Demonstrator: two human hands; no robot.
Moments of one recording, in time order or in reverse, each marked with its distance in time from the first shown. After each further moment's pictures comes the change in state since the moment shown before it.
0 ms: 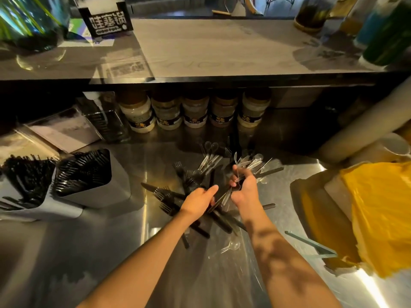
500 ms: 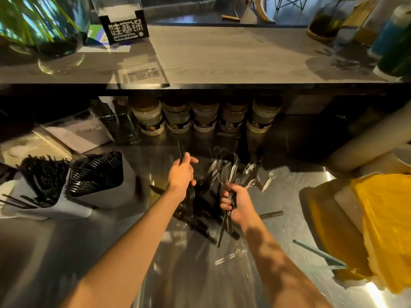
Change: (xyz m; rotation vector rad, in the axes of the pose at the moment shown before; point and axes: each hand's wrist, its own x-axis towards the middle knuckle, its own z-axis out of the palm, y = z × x) left_hand 0.021 0.028 -0.072 -0.802 0.358 0.013; right_hand -0.012 0.034 -0.003 -0.346 -0.132 0.178
